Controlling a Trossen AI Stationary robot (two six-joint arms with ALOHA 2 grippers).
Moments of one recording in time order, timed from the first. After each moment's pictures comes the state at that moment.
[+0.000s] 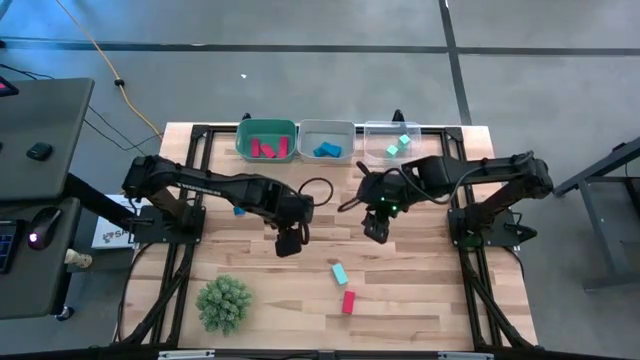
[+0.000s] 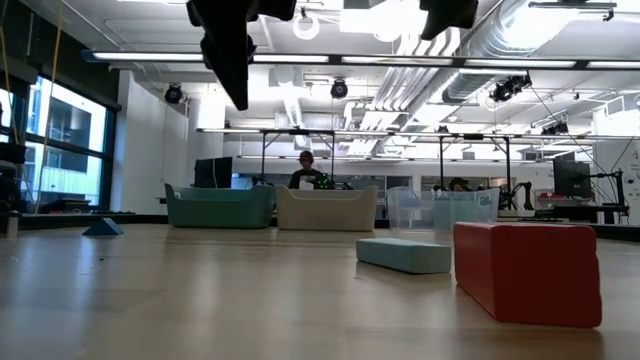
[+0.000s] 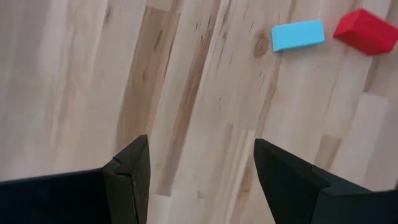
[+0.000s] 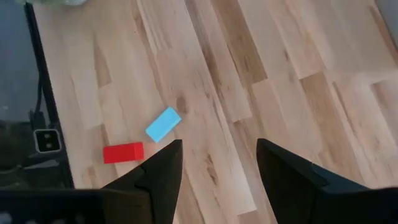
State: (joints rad) left arm -0.03 1.67 1.47 -1.07 -0.04 -0.39; right arm 0.12 1.50 1.56 -1.12 0.00 0.47
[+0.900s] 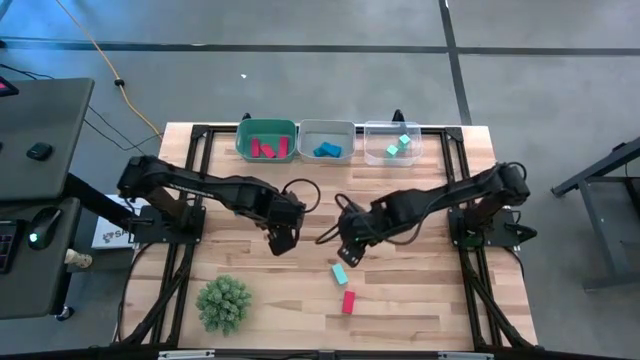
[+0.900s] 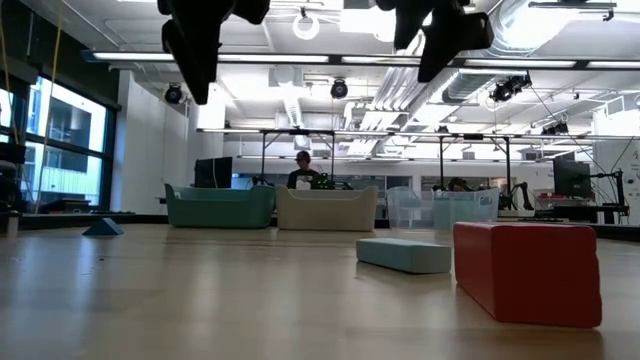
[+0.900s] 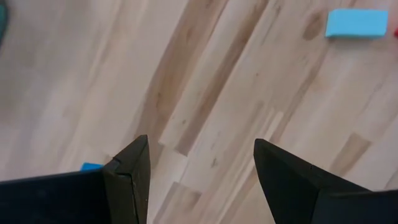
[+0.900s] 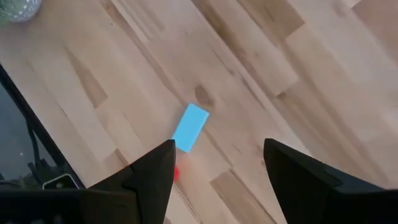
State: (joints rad) left arm -0.06 1.63 1.47 -1.24 -0.14 -0.63; right arm 0.26 1.72 1.56 -1.02 0.05 0.93
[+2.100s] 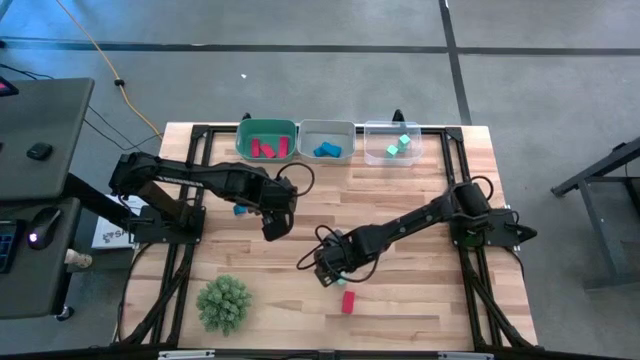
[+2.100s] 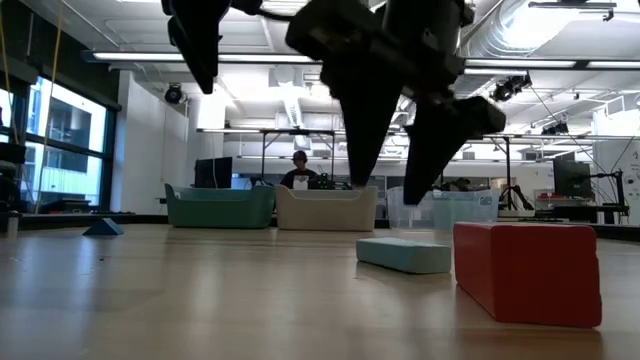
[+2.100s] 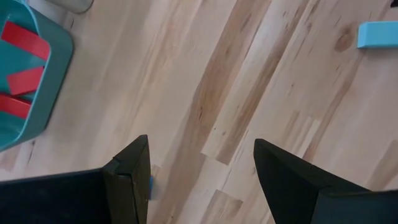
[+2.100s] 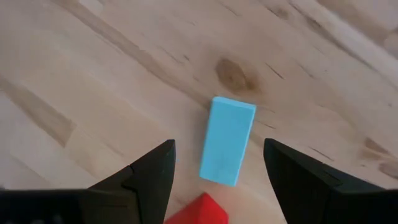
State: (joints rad) left arm 0.00 1.56 1.47 -1.28 -0.22 -0.50; right arm 0.33 2.04 1.56 -0.81 -0.01 1.29
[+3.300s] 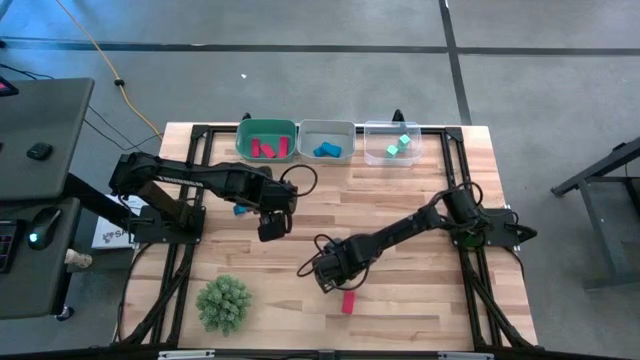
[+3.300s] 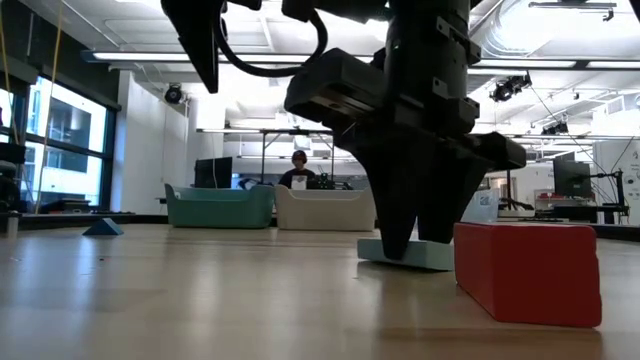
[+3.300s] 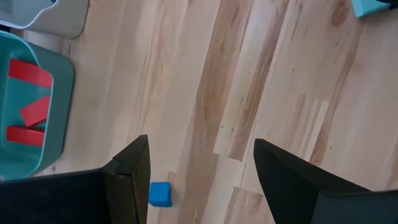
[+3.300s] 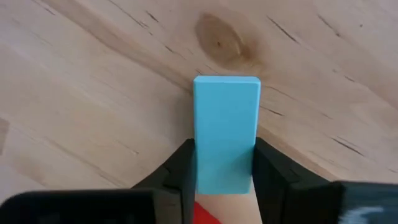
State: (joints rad) left arm 0.01 1.56 1.47 -1.28 -0.22 -0.32; right arm 0.33 2.14 1.56 -0.80 -0.07 1.32
